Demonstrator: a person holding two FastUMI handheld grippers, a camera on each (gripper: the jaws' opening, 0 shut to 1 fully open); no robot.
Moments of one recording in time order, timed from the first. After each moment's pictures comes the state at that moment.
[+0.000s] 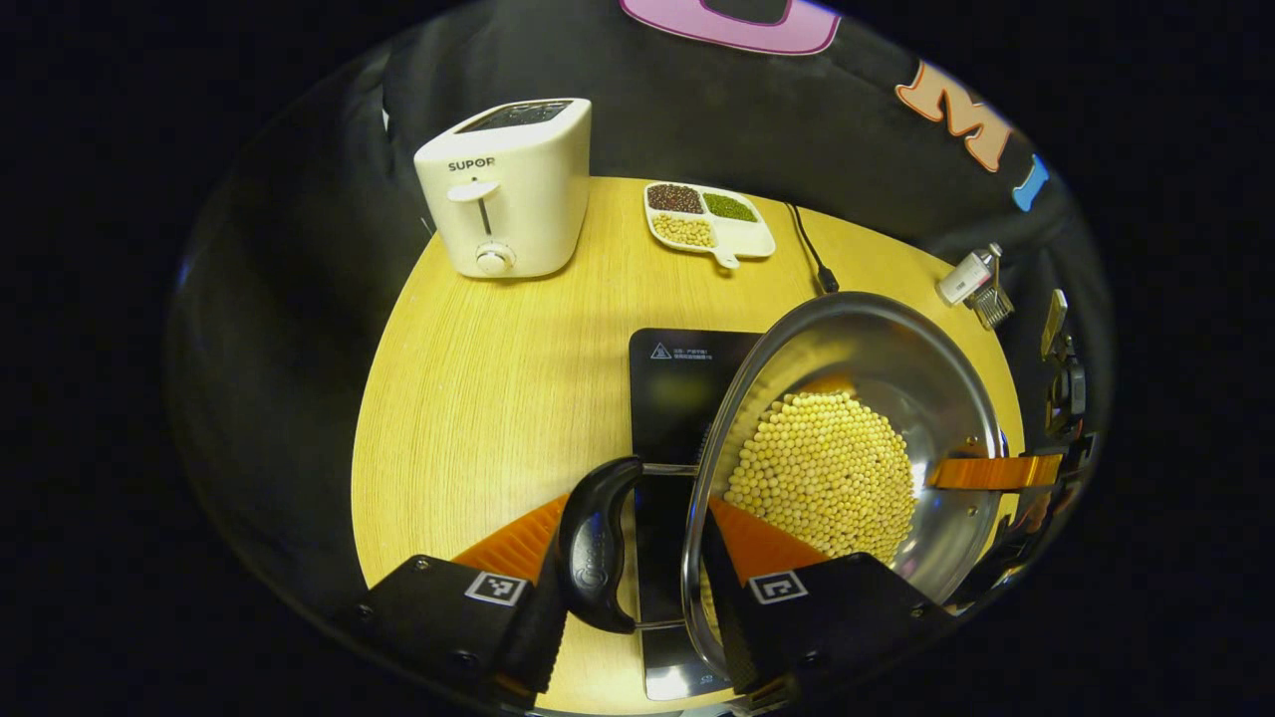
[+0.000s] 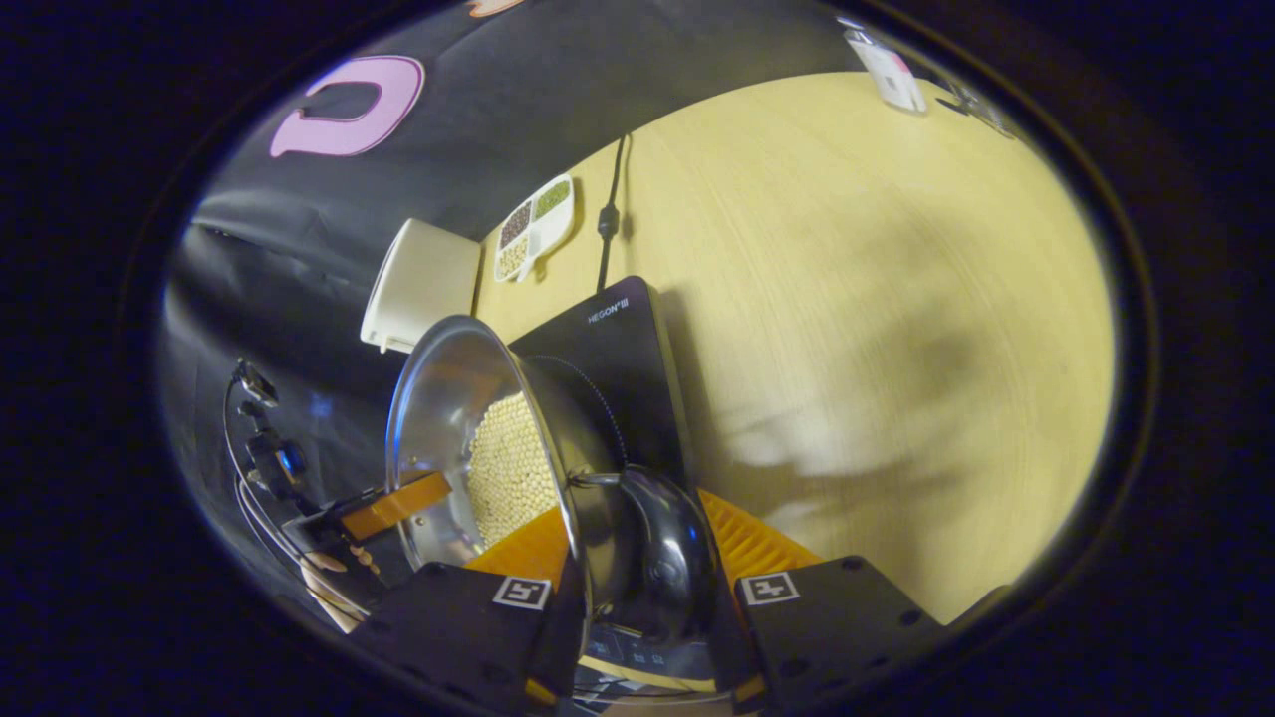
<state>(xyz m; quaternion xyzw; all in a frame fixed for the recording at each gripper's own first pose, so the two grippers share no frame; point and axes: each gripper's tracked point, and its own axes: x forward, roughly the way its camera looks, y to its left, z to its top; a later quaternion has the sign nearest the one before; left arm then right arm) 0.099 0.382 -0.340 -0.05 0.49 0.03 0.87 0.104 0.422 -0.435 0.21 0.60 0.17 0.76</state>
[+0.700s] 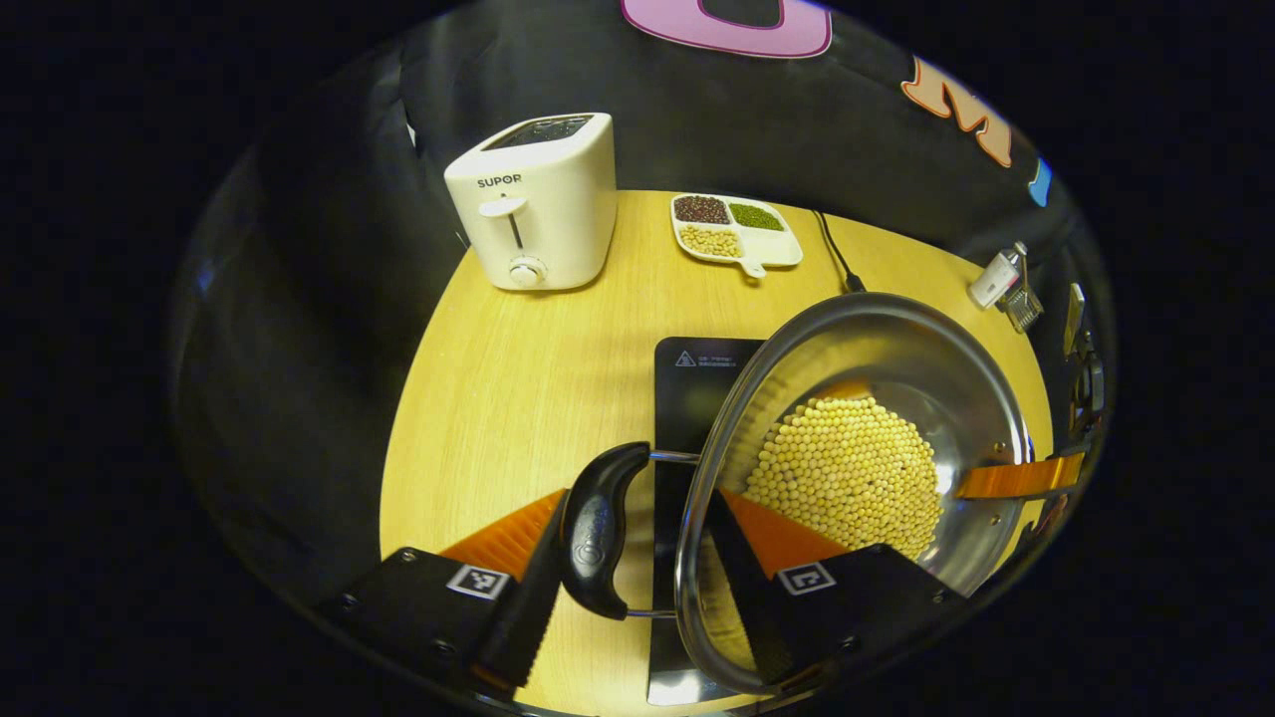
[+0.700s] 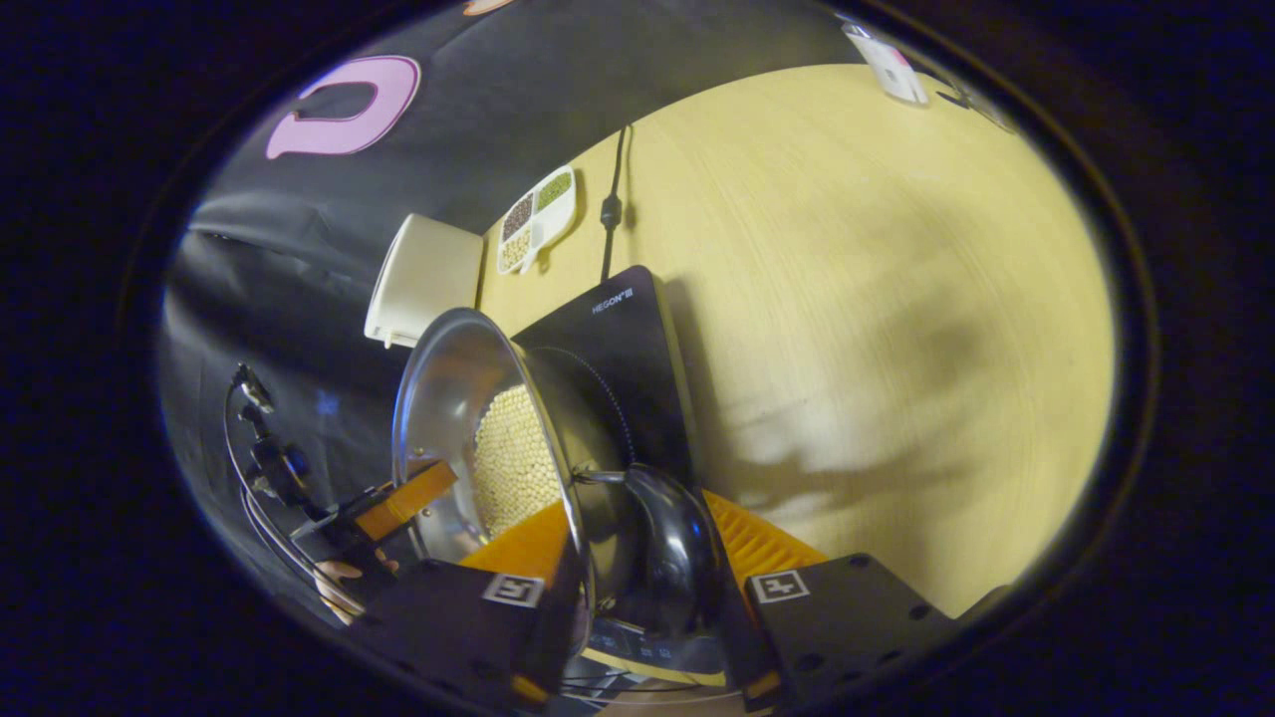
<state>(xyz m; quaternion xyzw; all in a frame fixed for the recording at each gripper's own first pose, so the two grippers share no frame) 0.102 0.398 -0.327 0.00 0.47 0.09 0.88 0.097 0.424 -0.432 0.21 0.61 0.18 0.74</state>
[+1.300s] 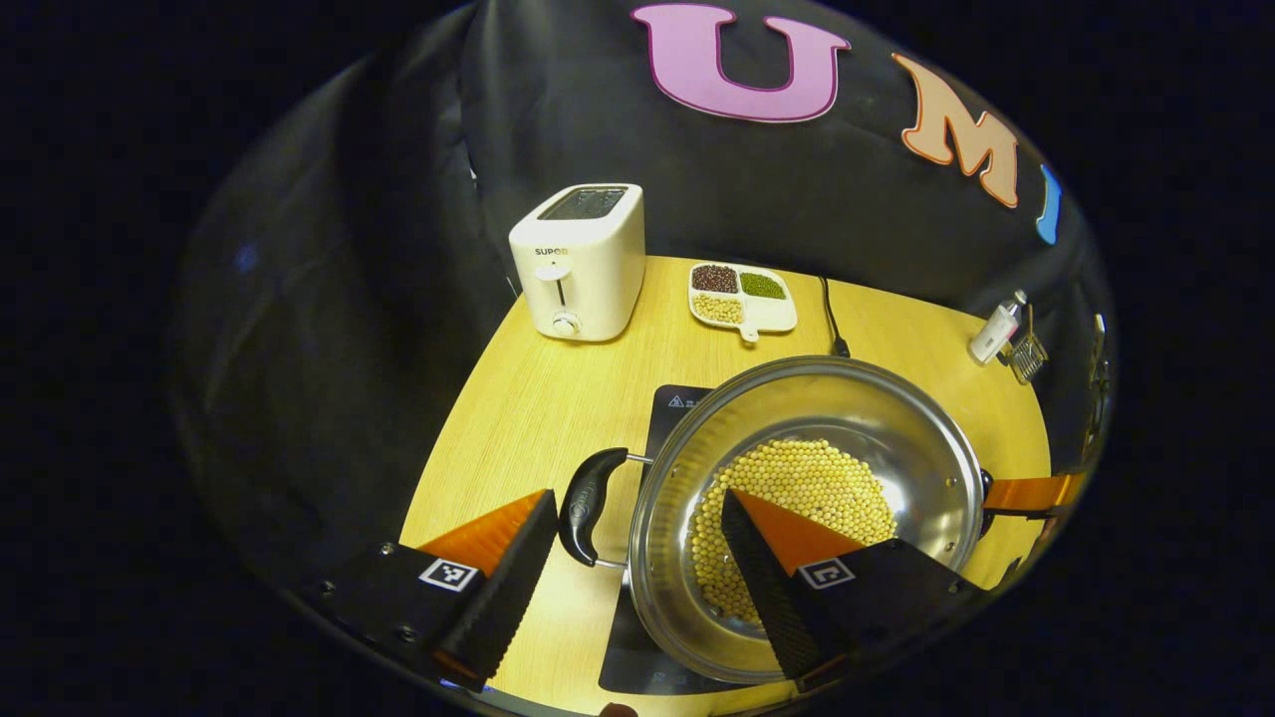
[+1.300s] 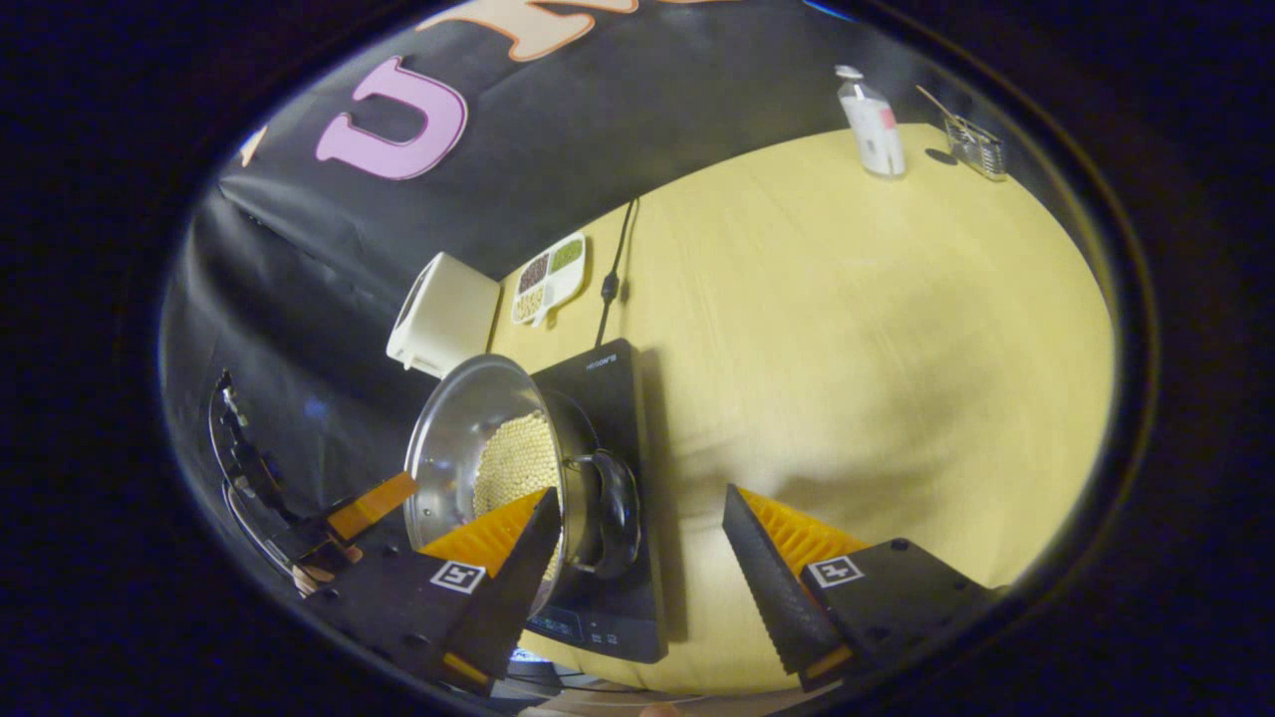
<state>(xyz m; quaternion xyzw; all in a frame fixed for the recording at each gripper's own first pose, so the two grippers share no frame) 0.076 0.363 -0.269 -0.03 0.39 0.14 0.91 0.112 0.351 -0.381 0.19 0.51 0.17 0.82</state>
